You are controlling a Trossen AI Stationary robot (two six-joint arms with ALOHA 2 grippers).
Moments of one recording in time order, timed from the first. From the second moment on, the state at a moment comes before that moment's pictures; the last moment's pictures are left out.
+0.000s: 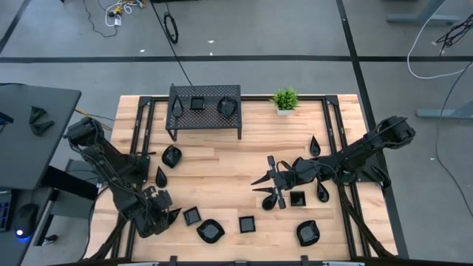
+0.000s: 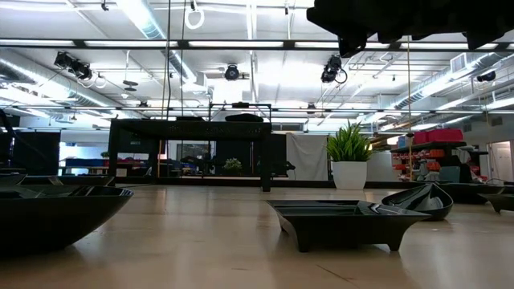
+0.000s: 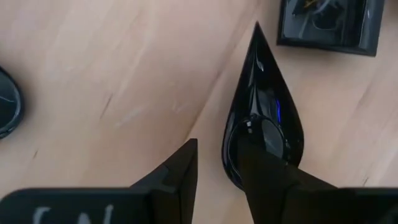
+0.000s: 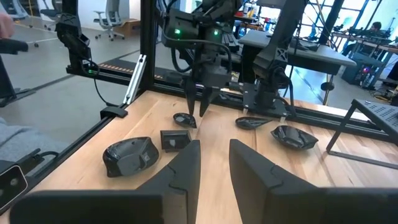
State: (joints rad) left arm -1.02 1.39 0.66 -0.62 -0.27 -1.50; right arm 0.36 1.43 0.56 0.74 0.14 -0.12
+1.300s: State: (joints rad) left arm -0.86 1.38 0.77 -0.72 -0.32 -1.38; right arm 0.35 1.43 0.56 0.73 0.14 -0.13
